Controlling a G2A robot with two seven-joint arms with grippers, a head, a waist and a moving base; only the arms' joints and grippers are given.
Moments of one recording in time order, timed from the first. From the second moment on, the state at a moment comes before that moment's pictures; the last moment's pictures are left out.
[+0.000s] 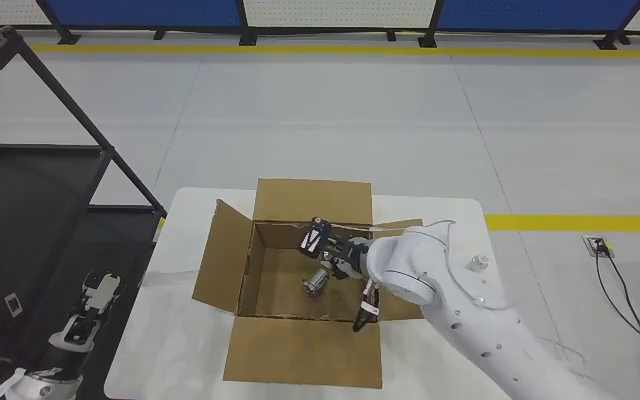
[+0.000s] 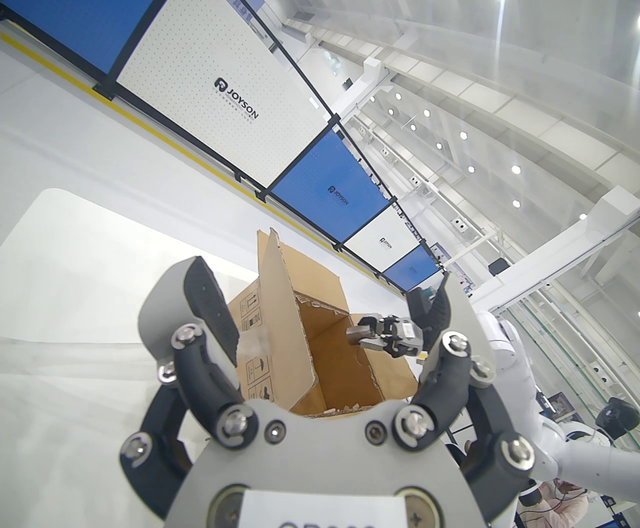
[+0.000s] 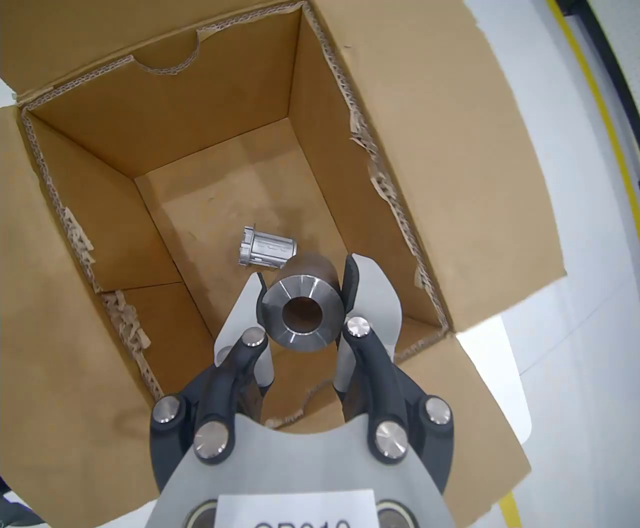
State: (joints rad) left arm 1.66 -1.17 -2.04 -1.97 0.04 -0.47 -0.36; right arm -0.40 -1.28 0.67 -1.43 -0.97 -0.34 0.99
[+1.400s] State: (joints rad) left arm 1.66 -1.17 -2.04 -1.97 0.04 -0.47 -0.36; right arm -0.14 -1.88 0.25 -0.33 -0.85 -0.58 0.74
